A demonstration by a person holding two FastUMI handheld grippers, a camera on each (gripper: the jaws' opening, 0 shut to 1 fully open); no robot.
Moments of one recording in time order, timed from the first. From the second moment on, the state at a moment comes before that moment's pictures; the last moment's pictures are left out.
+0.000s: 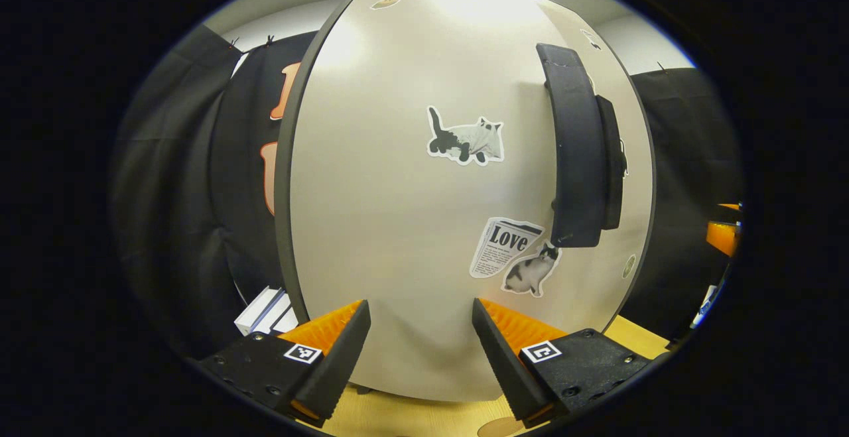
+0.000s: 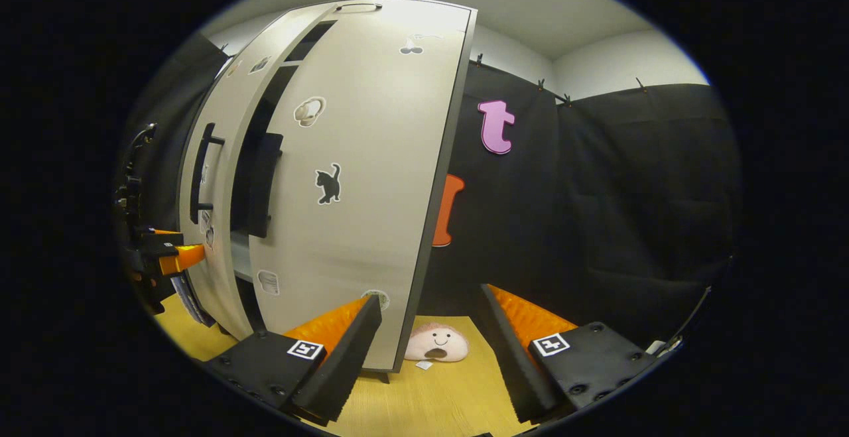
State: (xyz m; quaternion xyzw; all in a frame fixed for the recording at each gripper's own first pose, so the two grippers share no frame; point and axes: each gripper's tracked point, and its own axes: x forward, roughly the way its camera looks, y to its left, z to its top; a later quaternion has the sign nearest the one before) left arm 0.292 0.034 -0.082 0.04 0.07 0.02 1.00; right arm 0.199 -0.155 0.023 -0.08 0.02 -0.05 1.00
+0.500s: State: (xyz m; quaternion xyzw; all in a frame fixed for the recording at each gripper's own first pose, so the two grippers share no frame) left arm 0.254 0.053 -0.036 0.03 0.06 0.03 1.00; right arm 0.193 -0.137 0.022 -0.07 0.02 -0.04 1.00
